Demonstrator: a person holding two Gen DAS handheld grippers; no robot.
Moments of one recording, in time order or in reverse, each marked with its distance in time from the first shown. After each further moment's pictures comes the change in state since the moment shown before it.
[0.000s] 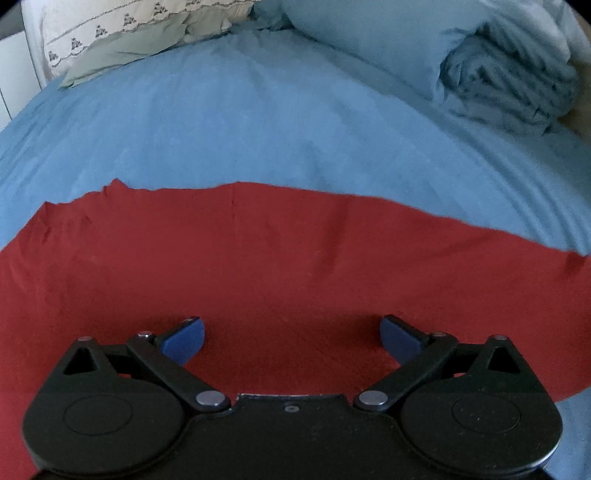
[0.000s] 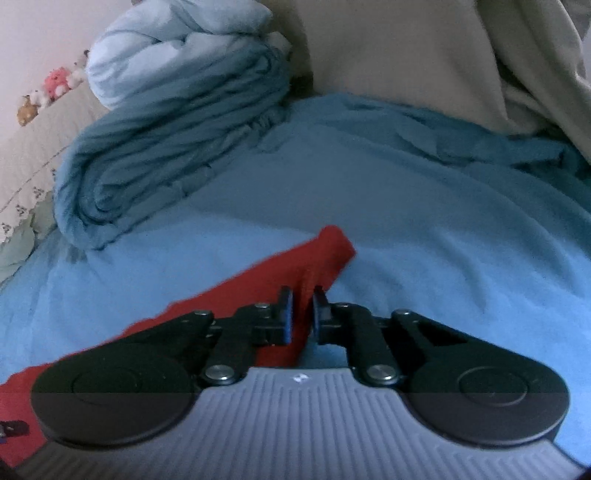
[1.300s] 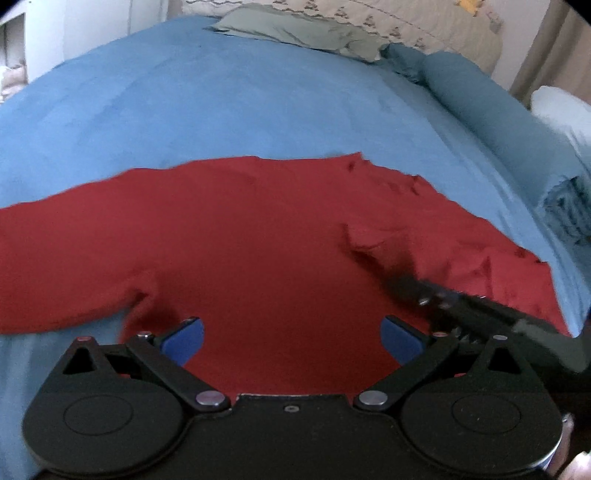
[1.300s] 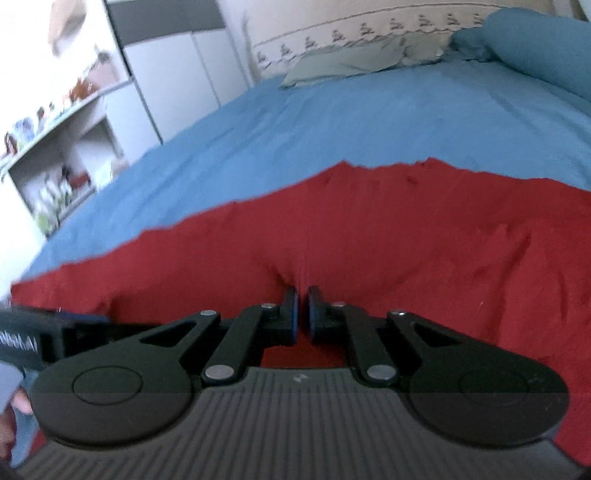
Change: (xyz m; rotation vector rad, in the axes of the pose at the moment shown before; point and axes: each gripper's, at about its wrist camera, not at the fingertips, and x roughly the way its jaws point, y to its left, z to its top) left arm -0.109 0.305 -0.108 -0.364 -0.047 -0.067; right arm -0.112 0.450 -0.288 -0.663 0.325 0.791
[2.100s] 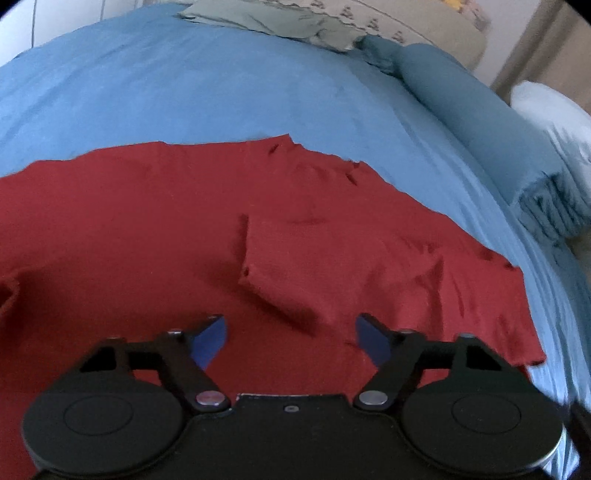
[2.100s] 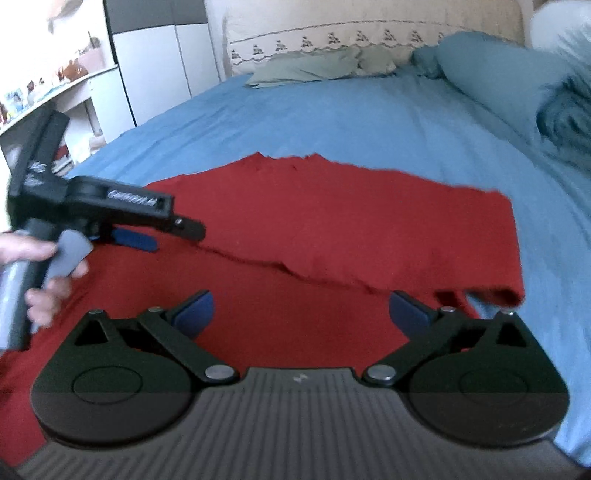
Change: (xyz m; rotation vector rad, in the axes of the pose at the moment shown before) left arm 0.040 -0.064 -0.001 -0.037 0.021 -0.059; right arm -0.147 -0.071 -0.048 -0.047 0.008 -0.130
